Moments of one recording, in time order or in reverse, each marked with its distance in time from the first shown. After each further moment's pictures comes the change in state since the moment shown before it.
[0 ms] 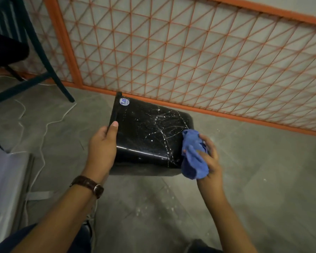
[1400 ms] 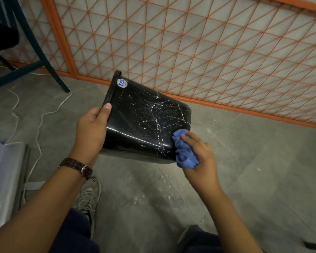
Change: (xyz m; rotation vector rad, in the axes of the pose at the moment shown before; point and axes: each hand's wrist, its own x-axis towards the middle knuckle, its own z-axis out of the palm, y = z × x) left_hand 0.005 0.012 -0.011 -0.022 -0.023 0.022; right_hand -0.021 0.011 -0.010 -0.757 -0.108 -0.373
